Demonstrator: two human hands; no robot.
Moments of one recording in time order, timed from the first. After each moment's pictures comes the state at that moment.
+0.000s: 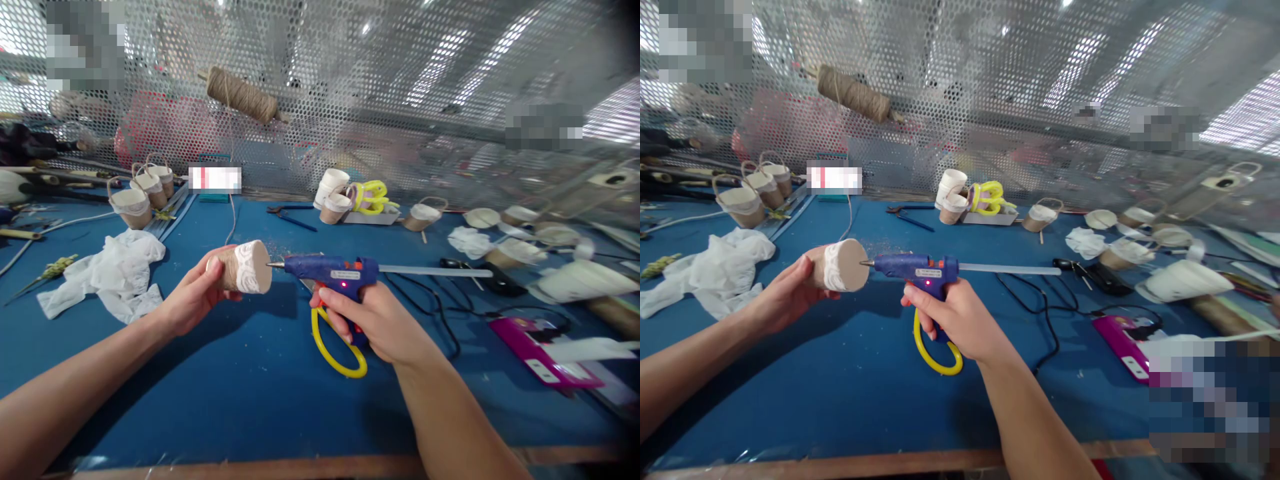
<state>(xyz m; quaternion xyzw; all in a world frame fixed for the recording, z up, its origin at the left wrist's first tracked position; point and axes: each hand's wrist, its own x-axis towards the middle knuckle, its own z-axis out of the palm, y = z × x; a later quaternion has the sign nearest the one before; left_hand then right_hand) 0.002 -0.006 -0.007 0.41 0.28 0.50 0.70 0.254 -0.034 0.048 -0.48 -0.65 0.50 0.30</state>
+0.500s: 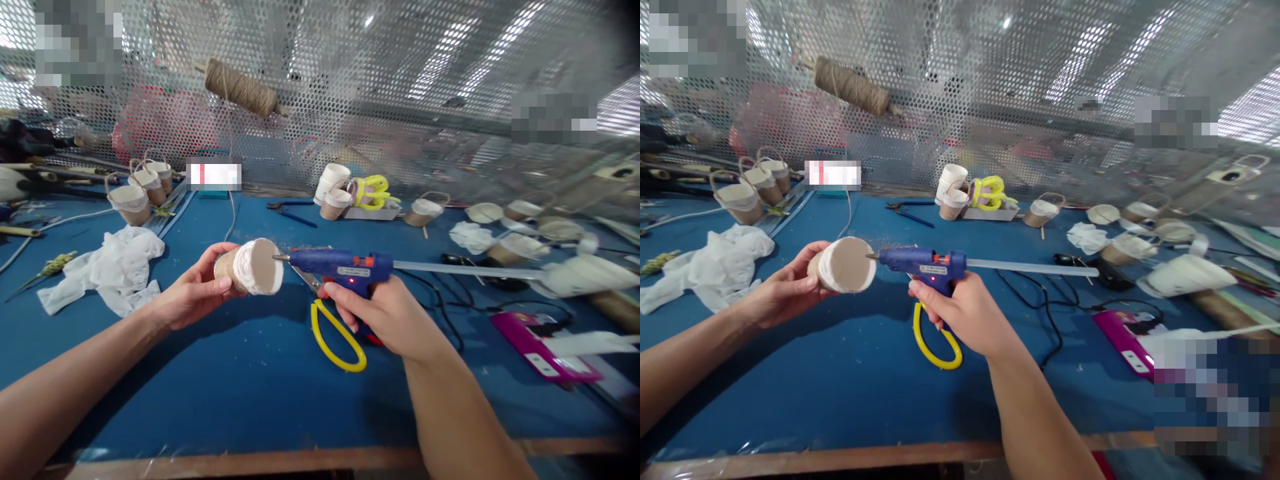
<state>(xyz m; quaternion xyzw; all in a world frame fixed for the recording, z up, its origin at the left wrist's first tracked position) -0.001 -0.007 -0.004 0.42 0.20 0.47 0.75 0.259 -0.035 0.055 -0.55 -0.67 0.39 0.30</state>
